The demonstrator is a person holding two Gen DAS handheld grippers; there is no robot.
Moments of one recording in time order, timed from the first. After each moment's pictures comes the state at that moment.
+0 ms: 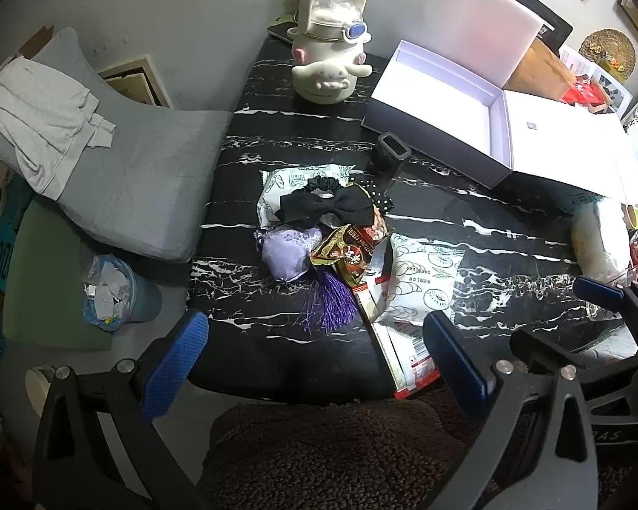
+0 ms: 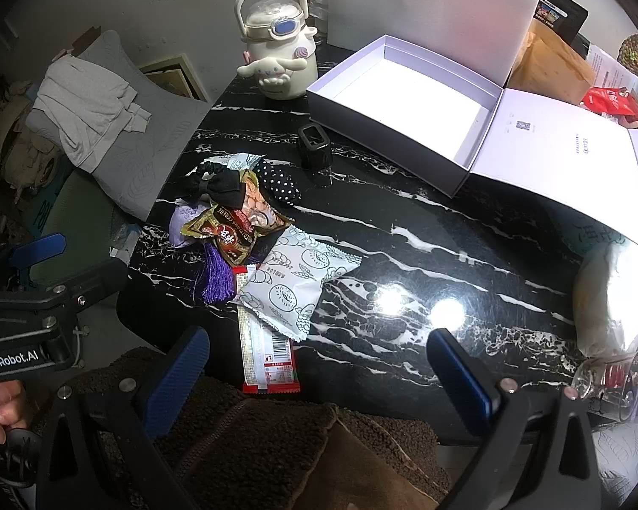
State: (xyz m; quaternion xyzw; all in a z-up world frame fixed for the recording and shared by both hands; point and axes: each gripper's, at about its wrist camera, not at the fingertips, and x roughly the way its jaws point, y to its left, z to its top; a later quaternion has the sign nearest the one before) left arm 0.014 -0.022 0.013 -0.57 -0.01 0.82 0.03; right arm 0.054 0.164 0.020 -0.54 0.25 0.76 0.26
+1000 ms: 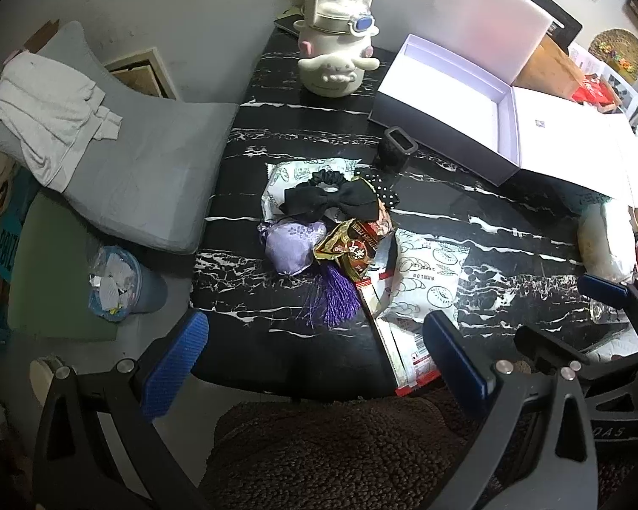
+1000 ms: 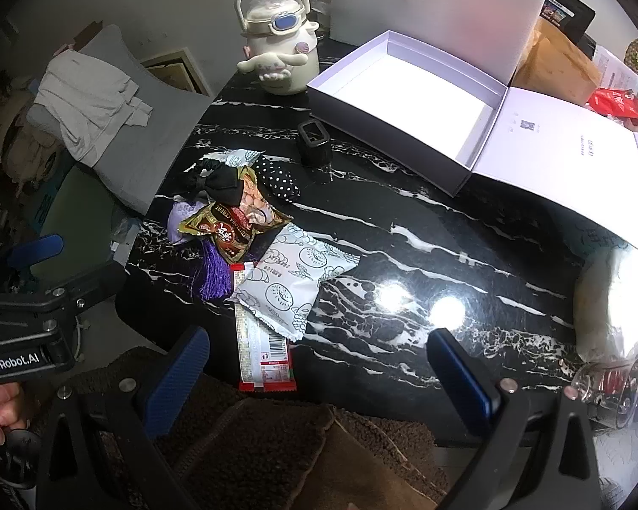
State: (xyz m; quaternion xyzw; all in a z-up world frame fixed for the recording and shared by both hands) left arm 0.012 -0.021 0.010 -0.59 0.00 0.81 0.03; right arm 0.054 0.168 0.016 -0.55 0.25 0.76 0.26
